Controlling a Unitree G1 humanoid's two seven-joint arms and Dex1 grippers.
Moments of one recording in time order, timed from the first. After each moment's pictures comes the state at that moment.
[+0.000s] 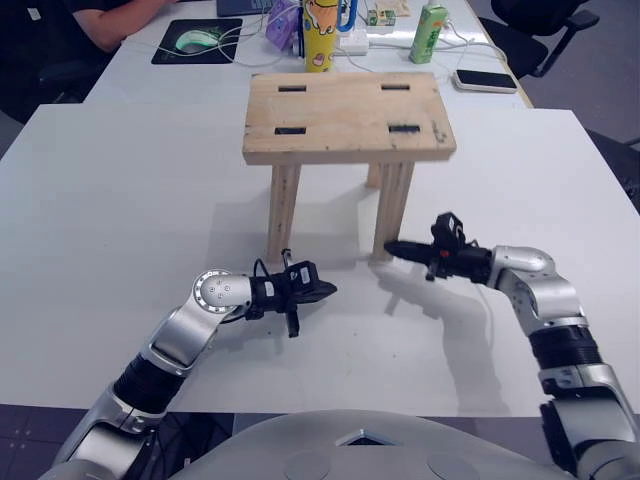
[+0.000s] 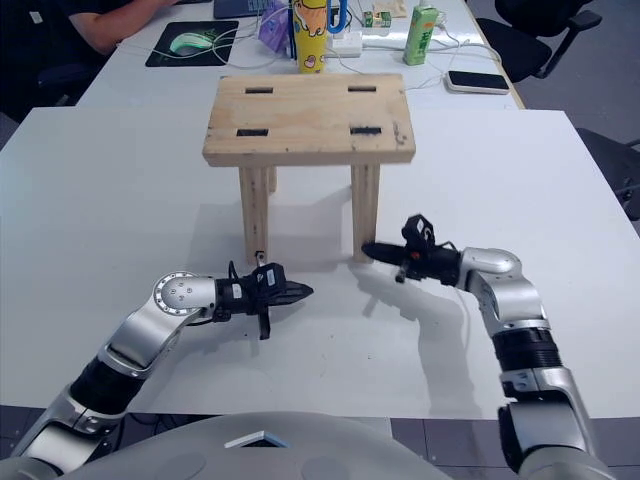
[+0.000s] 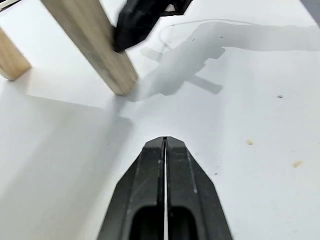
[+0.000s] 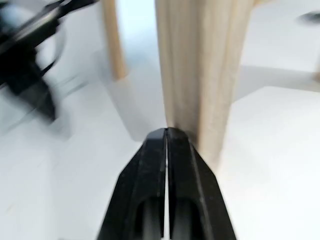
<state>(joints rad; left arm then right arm) -0.11 0.49 -0.44 -0.26 -0.09 0.36 -0.84 -0.27 -0.53 0.06 0.25 0.40 0.29 1.01</state>
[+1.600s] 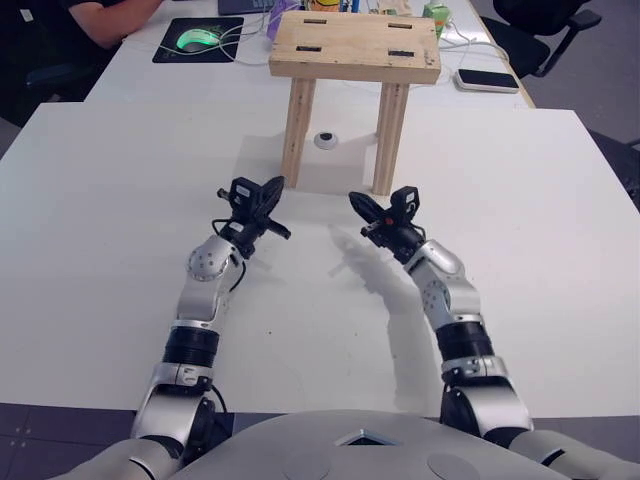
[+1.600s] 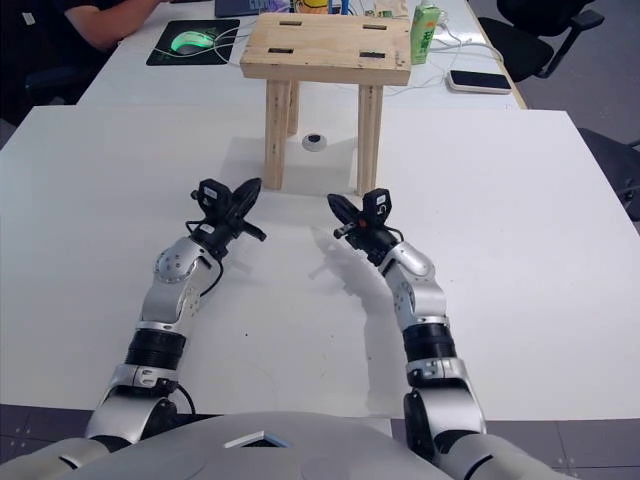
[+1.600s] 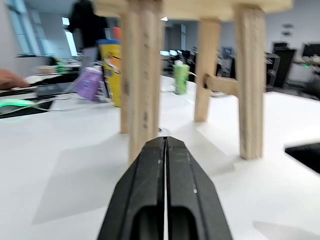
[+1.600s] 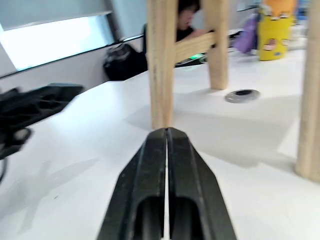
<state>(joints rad) -0.21 0.09 -0.03 0.14 -0.15 -0.03 -0.31 -0.22 -0.06 -0.03 0.19 0.30 0.21 0.45</state>
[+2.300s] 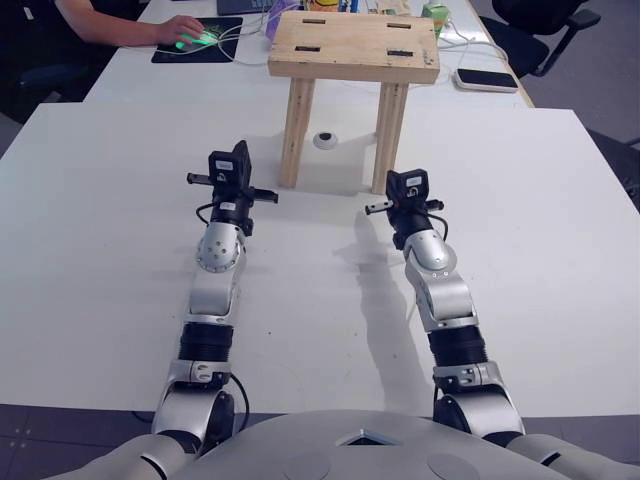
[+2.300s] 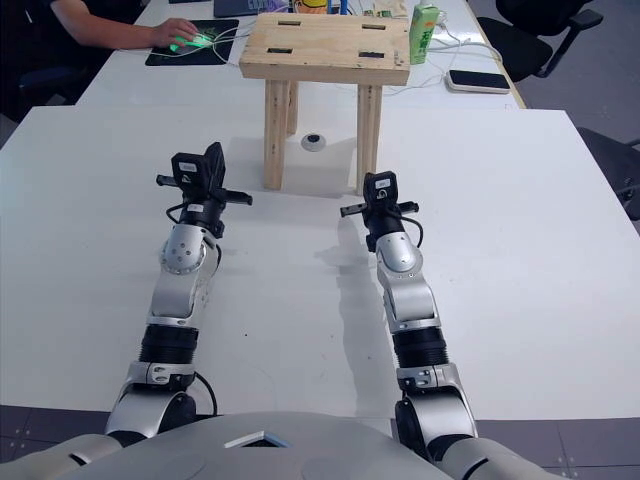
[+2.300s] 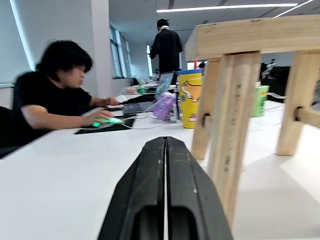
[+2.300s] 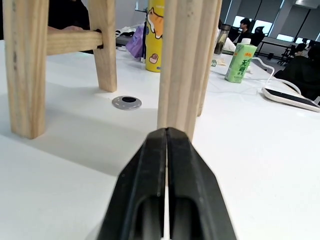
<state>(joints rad) -0.27 0.05 0.00 0.13 0.08 -0.06 0.04 -0.26 -0.05 0.06 0.12 -0.05 0.16 0.04</state>
